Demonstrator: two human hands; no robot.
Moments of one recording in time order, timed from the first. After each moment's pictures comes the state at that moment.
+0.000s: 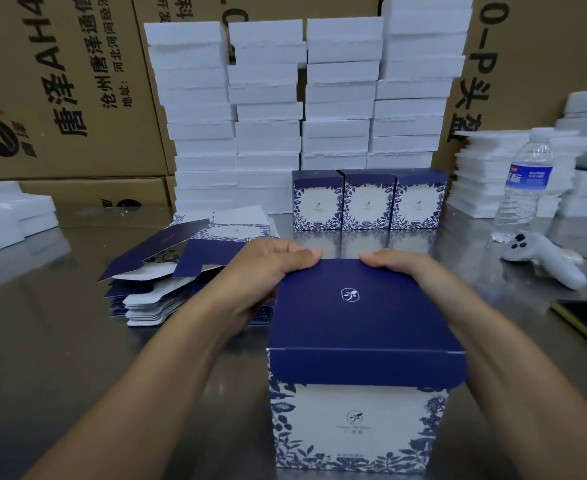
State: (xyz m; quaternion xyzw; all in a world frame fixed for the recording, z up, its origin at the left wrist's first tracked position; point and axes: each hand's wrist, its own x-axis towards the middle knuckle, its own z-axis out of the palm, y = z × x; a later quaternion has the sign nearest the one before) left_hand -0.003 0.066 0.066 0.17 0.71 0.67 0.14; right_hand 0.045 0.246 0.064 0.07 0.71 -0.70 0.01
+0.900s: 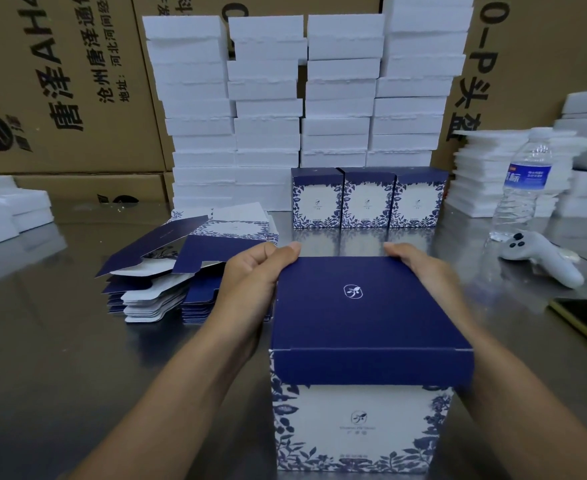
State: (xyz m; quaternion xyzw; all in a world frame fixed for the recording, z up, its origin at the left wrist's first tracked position) left_hand 0.008 0.071 0.045 0.12 0.63 0.77 -0.02; right_hand 0.050 0.236 0.061 0.17 0.63 -0.74 -0.17
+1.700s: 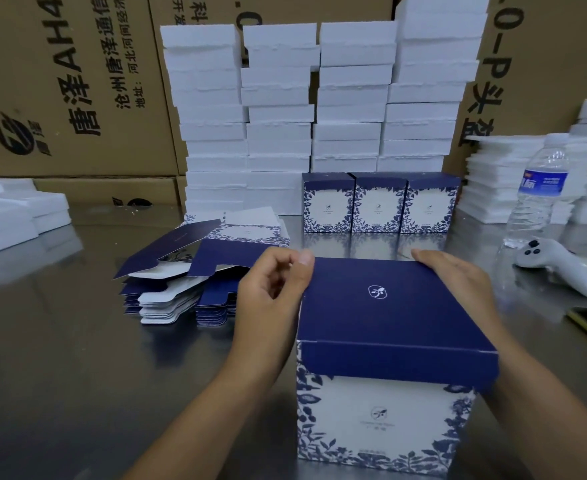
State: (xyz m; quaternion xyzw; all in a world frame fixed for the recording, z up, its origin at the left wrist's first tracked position) left_hand 0.031 0.072 0.030 0.19 0.63 0.74 -0.14; right_hand 0.046 0.248 0.052 0.17 0.64 -0.70 -0.26
